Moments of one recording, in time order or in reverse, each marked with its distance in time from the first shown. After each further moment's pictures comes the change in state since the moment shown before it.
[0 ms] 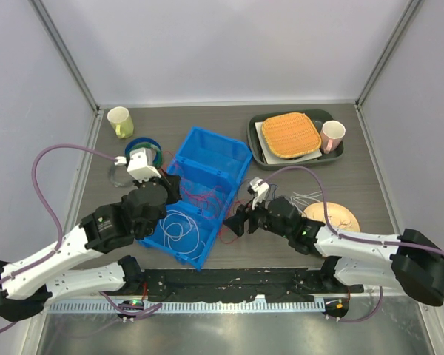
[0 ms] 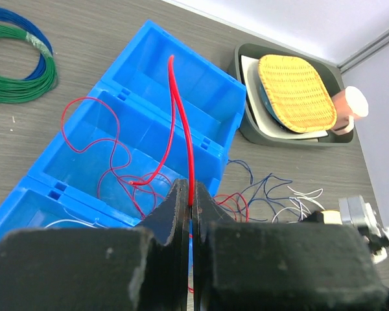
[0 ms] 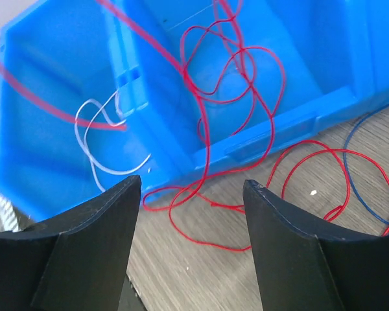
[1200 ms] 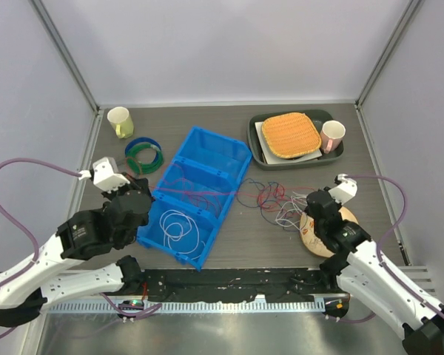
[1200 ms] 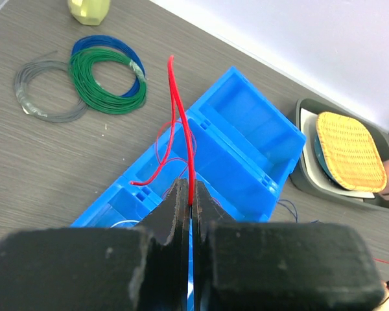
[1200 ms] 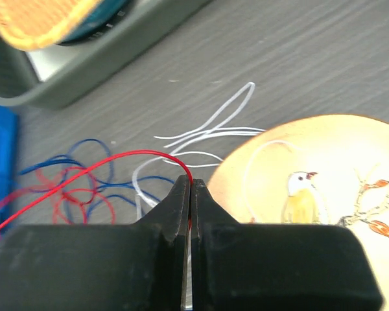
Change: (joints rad) left arm 0.000 -0.086 0.046 -0.319 -0.235 -0.198; right arm -0.446 -0.448 0.035 -0.808 0.740 0.411
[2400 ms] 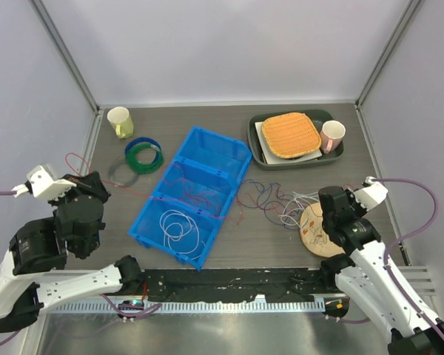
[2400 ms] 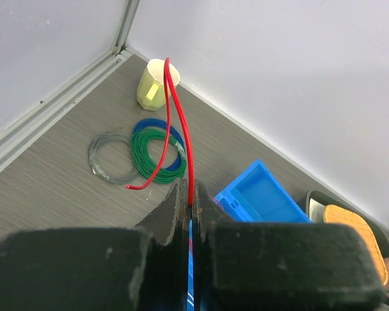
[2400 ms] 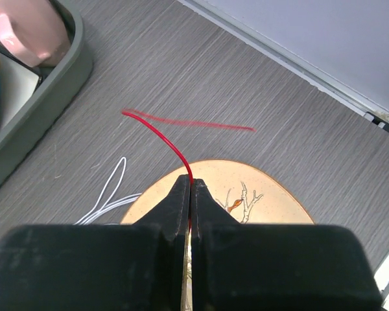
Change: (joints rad) left arm 0.000 -0.117 0.204 -0.200 -0.282 0.030; right arm -0.191 0.009 0.105 -0.263 0.307 0.076
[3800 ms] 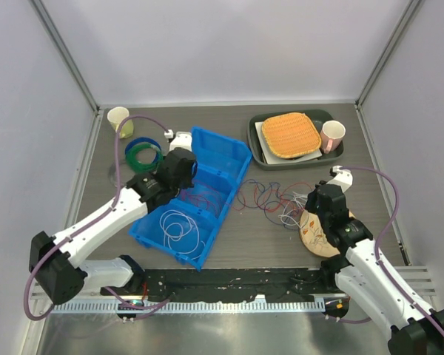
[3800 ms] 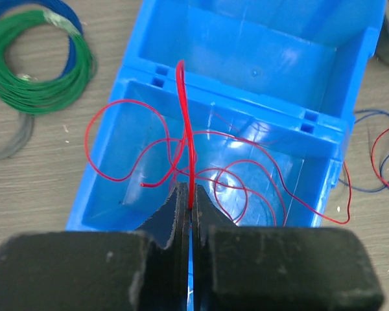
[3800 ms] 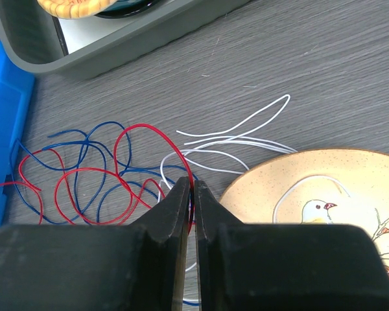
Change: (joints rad) left arm 0.358 0.587 -0.214 0.588 0.872 0.579; right arm 0.000 0.027 -0.107 0.372 -0.613 -0.327
